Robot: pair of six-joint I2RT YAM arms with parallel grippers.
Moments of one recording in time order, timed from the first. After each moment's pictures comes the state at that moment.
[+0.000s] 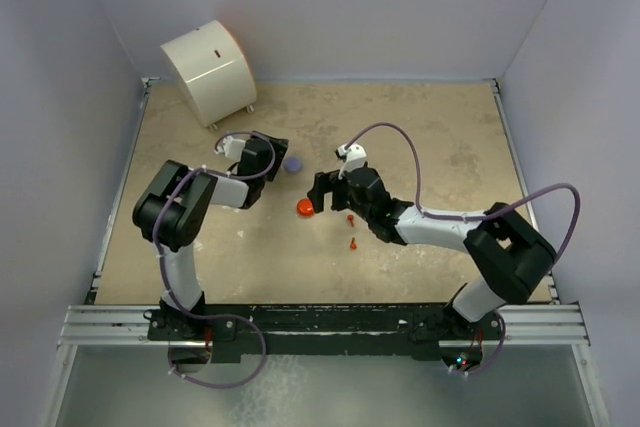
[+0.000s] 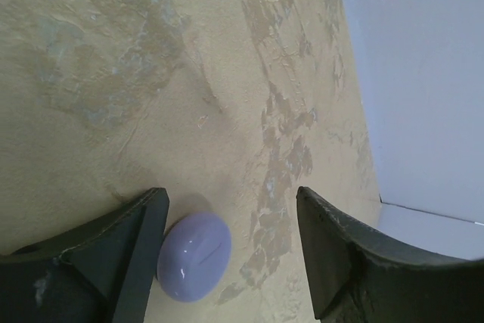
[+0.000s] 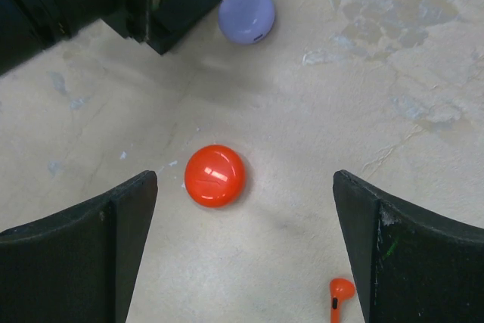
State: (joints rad) left arm -0.40 1.93 0.85 0.61 -0.32 -1.34; right arm 0.80 1.54 0.73 0.41 0.19 0.39
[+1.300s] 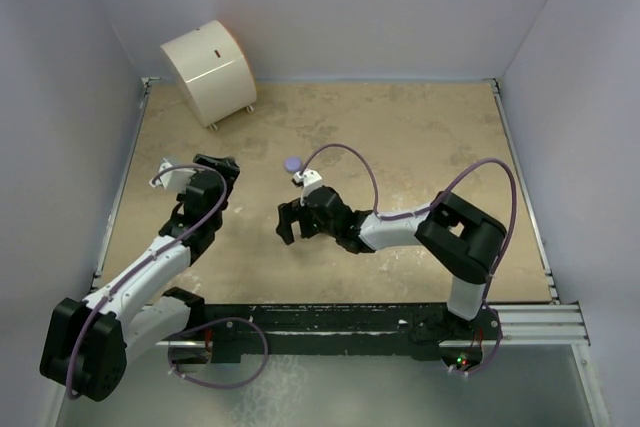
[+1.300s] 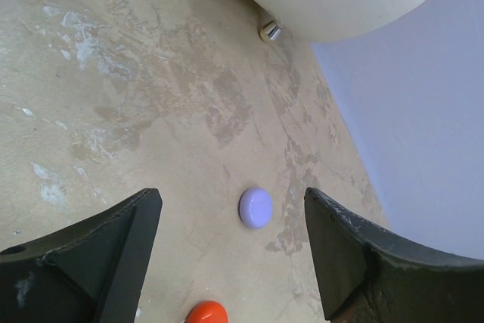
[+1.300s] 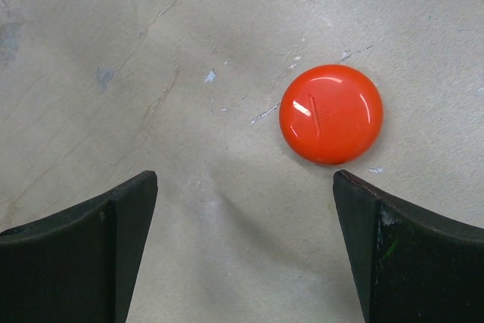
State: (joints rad) left arm -0.36 0.98 0.49 0.09 -0.58 -1.19; right arm 0.98 1.82 0.86 0.39 0.09 0.44
